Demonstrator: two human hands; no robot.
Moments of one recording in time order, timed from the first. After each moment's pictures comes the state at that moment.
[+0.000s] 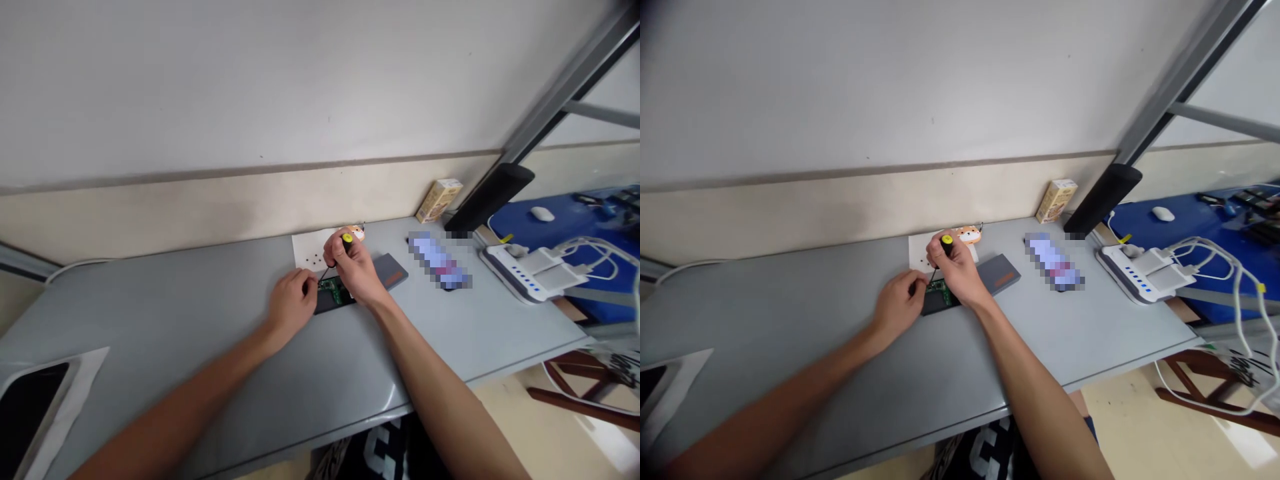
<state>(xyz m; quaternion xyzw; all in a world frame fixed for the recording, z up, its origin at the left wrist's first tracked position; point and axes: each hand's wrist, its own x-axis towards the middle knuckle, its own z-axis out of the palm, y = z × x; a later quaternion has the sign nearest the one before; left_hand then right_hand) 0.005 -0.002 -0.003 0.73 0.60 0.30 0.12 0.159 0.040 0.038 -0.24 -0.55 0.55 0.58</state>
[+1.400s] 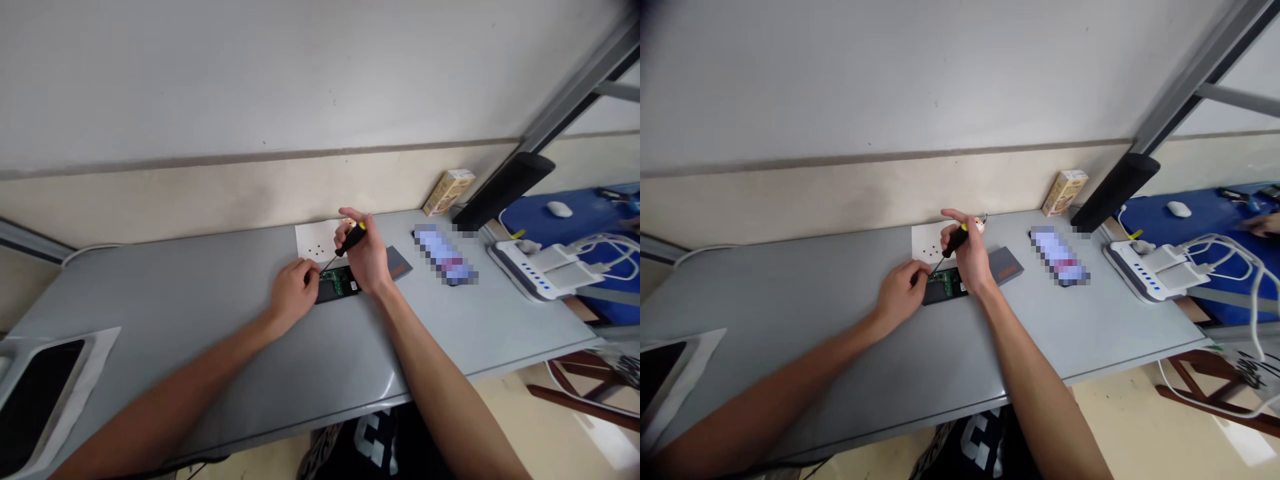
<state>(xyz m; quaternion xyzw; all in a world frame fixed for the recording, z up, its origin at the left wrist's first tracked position) 0.005 -0.001 -0.008 0.73 0.59 0.32 0.12 0.168 0.051 0.037 -0.25 -0.42 0.62 0.61</state>
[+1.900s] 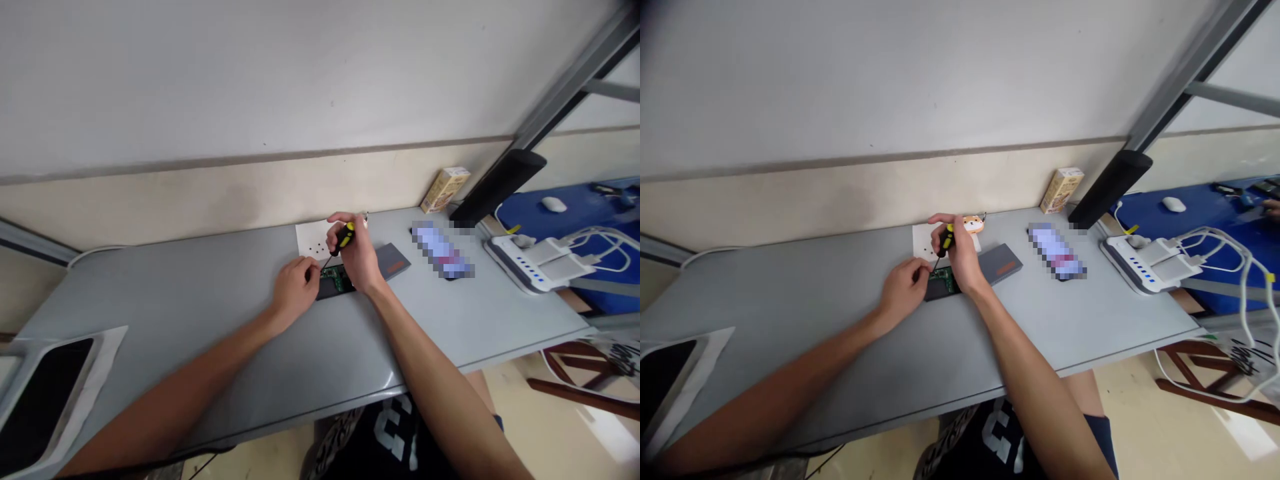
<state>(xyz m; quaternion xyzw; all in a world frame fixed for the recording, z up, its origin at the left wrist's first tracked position) 0.005 0.000 -0.008 0.73 0.59 0.32 0.13 0.156 0.040 0.040 -0.23 -0.48 0.59 0.61</state>
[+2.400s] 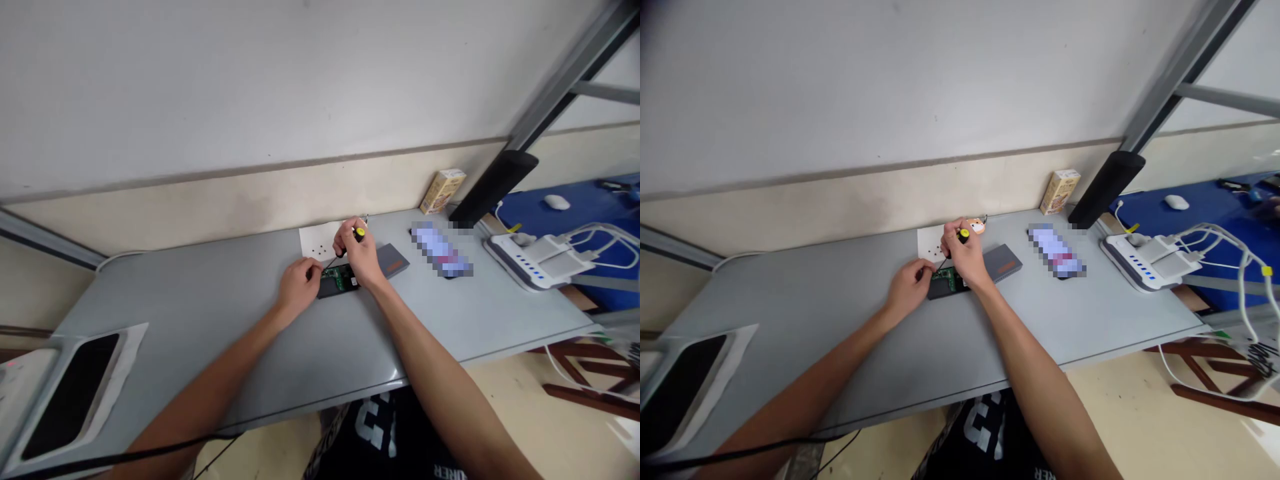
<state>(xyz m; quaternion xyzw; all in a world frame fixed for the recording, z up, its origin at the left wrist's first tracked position) 0.003 0.003 -0.009 0.73 0.59 0.32 0.15 0.161 0.045 0.034 -0.28 -0.49 0.54 0.63</state>
